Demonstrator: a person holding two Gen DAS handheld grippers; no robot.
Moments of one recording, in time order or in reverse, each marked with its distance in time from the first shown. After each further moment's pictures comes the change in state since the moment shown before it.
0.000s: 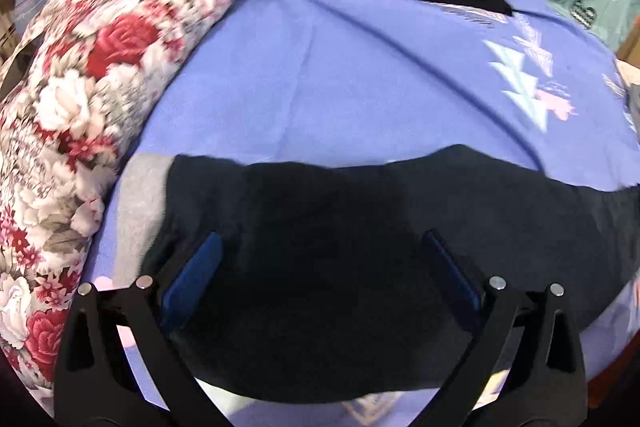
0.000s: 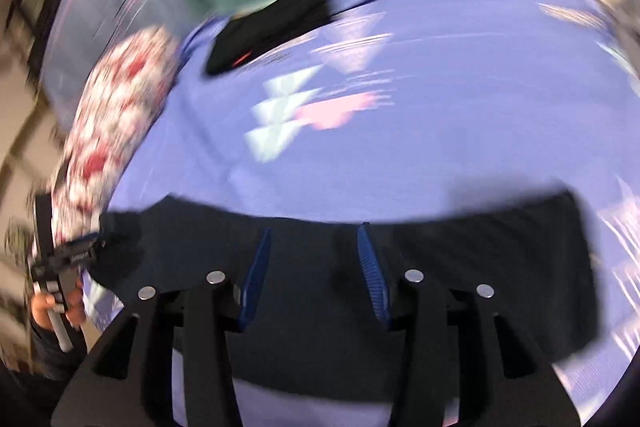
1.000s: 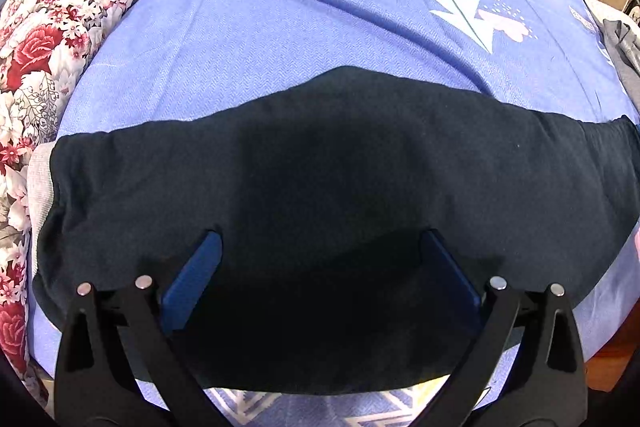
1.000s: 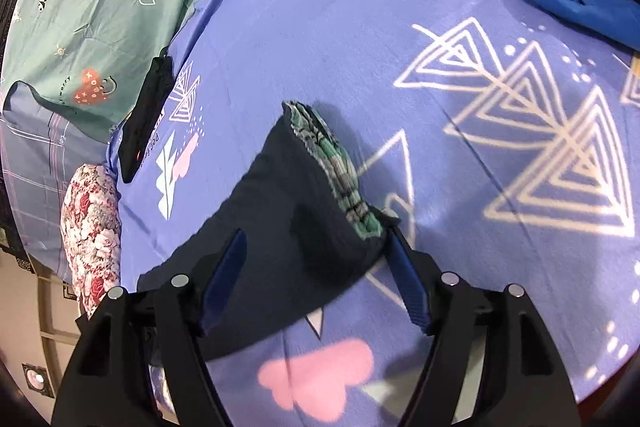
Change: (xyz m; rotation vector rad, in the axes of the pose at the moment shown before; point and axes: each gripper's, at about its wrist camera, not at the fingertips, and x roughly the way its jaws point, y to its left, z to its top) left arm 0.030 -0.074 -0.025 0.129 0.120 -0.065; right arm -0.022 -0.117 -0.035 0.473 -0.006 -0.040
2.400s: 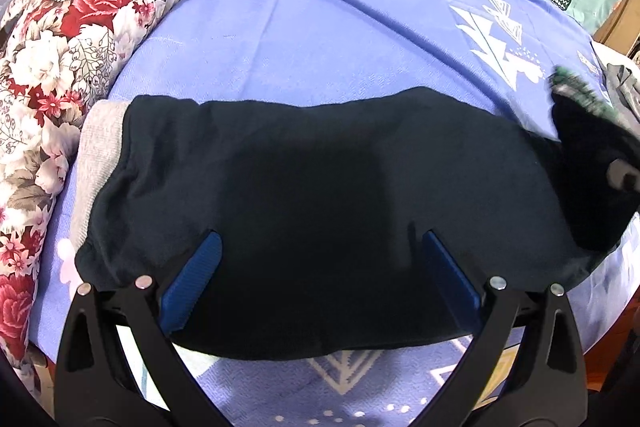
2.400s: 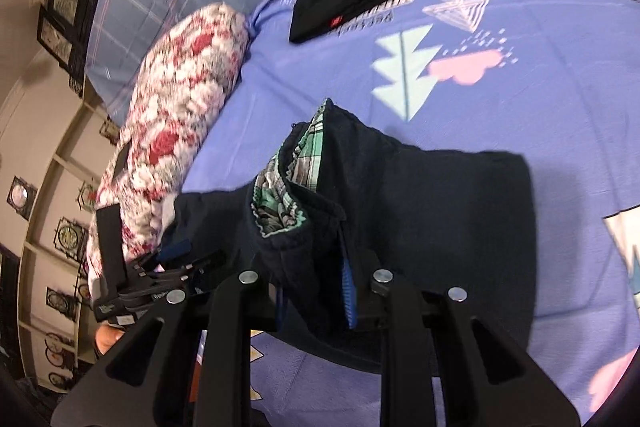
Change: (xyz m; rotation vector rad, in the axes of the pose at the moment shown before) left arm -0.026 0.066 -0.021 -0.112 -0.070 -0.022; right arm 0.074 0.240 -0.122 -0.562 0.222 0.248
